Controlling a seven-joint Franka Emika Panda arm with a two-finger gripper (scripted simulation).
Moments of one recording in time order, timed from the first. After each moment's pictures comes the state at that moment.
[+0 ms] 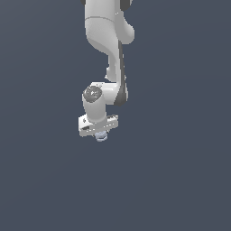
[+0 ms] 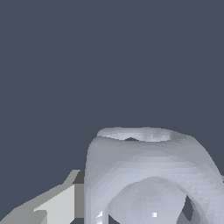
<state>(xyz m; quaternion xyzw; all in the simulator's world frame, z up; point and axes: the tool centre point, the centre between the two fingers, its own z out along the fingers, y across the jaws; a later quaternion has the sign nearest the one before) -0.023 -0.084 0.041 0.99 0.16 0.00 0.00</state>
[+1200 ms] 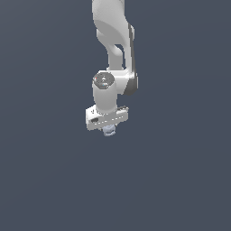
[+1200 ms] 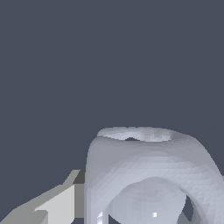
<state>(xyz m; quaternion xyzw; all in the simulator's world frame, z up) -0.027 -0.038 0.096 0.99 0.16 0.00 0.00</state>
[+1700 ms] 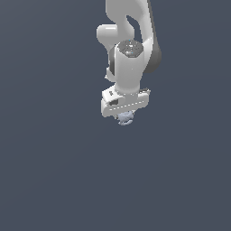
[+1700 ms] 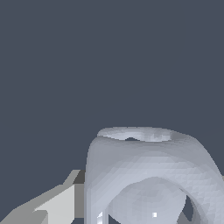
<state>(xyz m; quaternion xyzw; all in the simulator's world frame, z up) -0.032 0.040 0.191 0.99 0.16 0.00 0.00</state>
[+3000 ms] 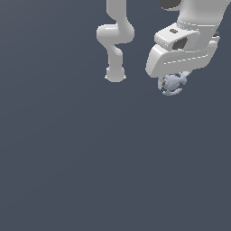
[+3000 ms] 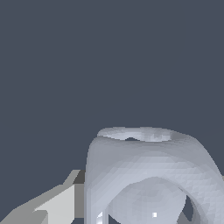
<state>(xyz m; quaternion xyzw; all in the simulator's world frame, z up) -0.033 0.188 0.372 0.99 0.16 0.00 0.00</state>
